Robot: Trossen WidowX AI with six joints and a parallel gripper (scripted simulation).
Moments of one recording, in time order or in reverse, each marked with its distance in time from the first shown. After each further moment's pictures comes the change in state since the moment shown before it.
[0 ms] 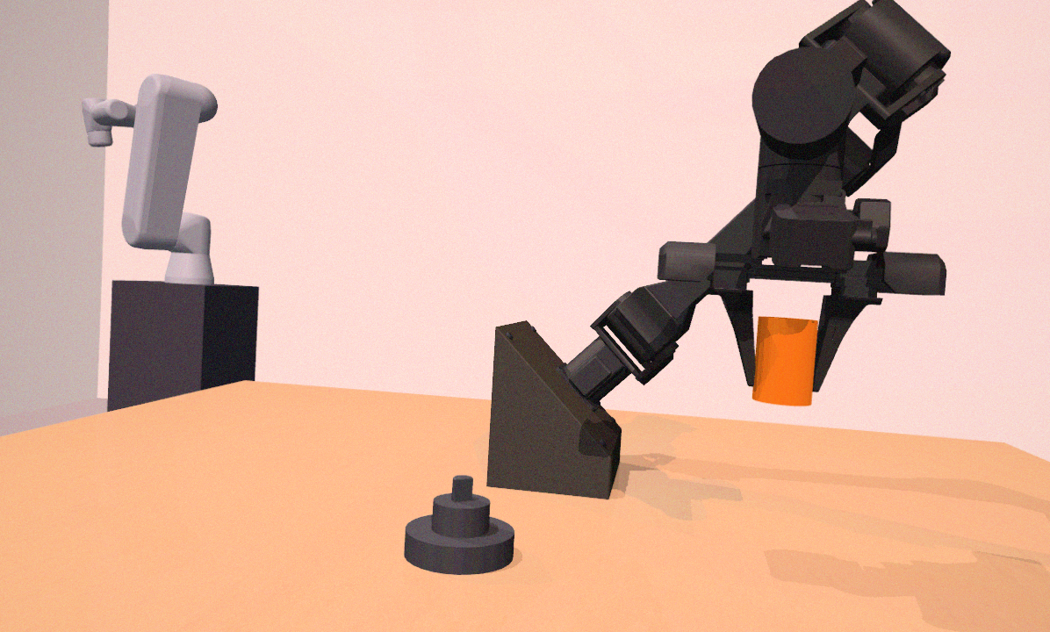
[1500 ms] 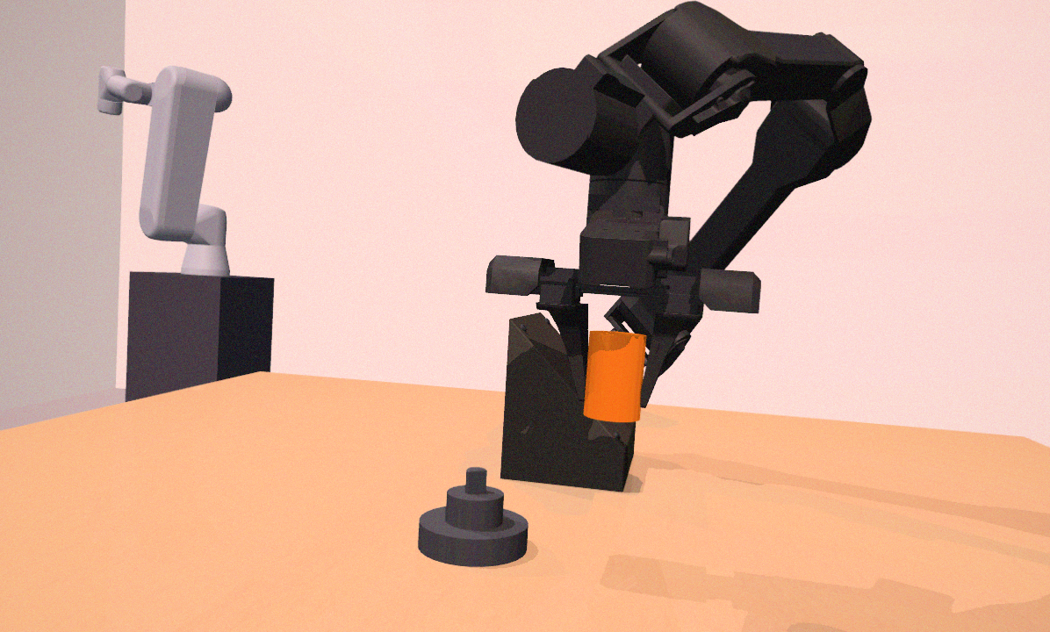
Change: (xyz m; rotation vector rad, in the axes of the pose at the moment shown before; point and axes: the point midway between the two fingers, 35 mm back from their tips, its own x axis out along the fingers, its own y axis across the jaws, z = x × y) arm 0.024 -0.128 0.027 0.015 -0.002 -0.011
